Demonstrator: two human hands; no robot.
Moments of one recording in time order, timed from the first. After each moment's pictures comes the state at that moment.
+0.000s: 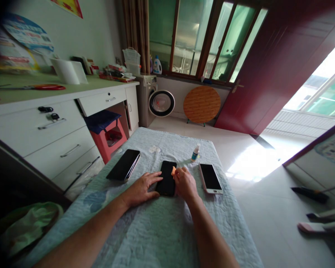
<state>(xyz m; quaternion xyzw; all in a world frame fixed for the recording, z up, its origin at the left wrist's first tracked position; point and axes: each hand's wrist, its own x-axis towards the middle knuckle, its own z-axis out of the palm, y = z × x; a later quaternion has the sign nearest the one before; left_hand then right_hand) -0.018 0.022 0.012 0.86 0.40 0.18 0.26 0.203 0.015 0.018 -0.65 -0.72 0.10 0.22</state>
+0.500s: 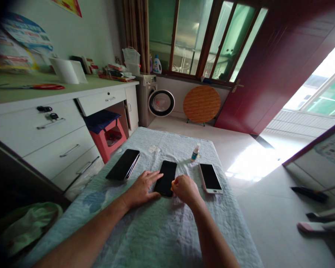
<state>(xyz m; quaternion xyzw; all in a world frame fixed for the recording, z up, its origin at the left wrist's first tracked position) -0.014 0.017 0.016 0.86 0.43 0.17 0.23 0.194 -0.005 0.051 -0.68 -0.70 0.20 0.08</state>
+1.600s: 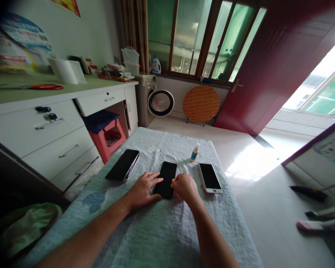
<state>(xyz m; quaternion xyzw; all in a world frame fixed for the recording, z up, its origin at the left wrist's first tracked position) -0.010 0.013 0.012 0.87 0.41 0.18 0.19 0.195 0.004 0.040 -0.72 -0.66 0.17 0.11</state>
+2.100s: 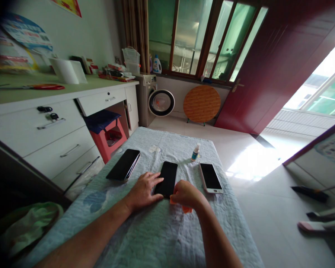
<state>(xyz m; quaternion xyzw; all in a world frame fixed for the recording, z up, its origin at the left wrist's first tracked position) -0.006 0.007 0.017 0.87 0.43 0.18 0.15 0.200 -0.017 0.065 -0.63 -0.67 0.38 0.00</state>
